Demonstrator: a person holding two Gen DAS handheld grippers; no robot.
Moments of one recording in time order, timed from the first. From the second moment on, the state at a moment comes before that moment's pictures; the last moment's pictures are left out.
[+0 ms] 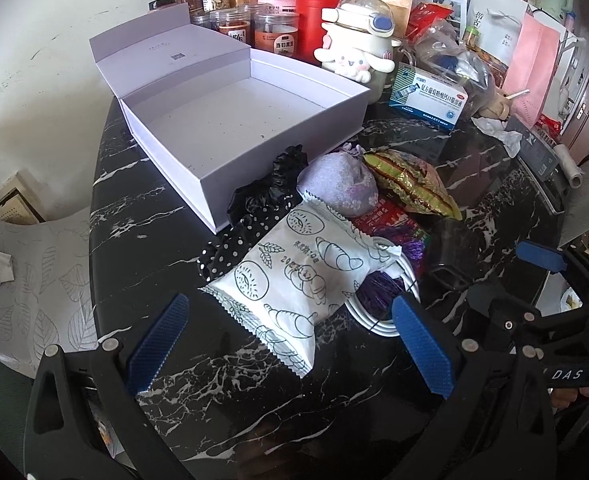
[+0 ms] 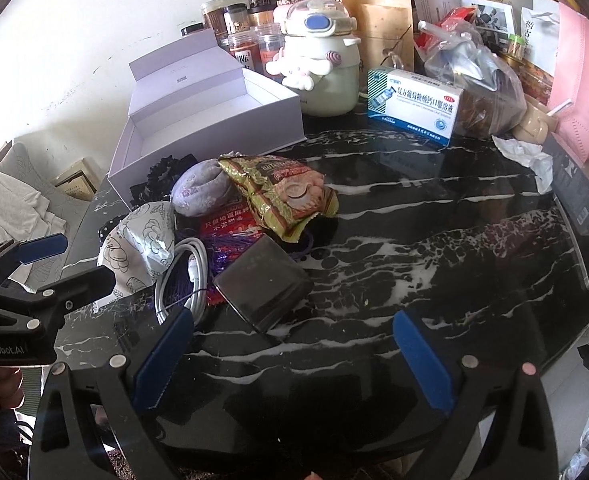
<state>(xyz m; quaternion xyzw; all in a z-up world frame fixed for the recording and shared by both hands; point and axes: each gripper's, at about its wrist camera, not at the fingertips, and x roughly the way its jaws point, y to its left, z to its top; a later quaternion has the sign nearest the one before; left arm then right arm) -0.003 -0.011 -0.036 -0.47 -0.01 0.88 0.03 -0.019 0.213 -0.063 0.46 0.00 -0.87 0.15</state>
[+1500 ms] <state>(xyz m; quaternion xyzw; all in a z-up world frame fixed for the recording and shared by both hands) 0.000 0.002 -0.065 -0.49 0.03 0.87 0.09 -0.027 0.201 -0.080 0.48 0.04 -0.85 0.22</state>
